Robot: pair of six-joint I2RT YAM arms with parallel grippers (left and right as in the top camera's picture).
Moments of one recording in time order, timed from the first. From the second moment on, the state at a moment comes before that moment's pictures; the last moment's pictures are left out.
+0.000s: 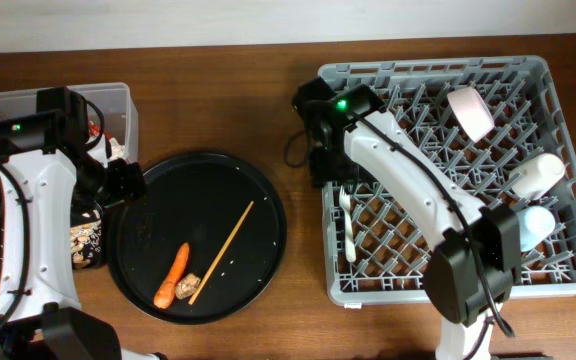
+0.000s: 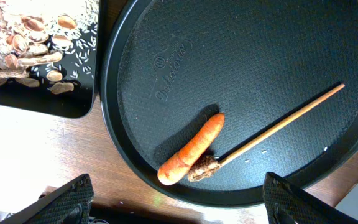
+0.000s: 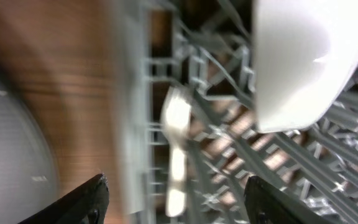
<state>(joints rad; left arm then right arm) 0.19 1.64 1.58 -1.47 0.02 -0.16 0.53 1.99 1.84 -1.36 0.13 0.49</state>
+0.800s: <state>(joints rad) 0.19 1.64 1.58 -1.46 0.01 -0.16 0.94 2.36 1.92 -1.05 -0.11 1.05</state>
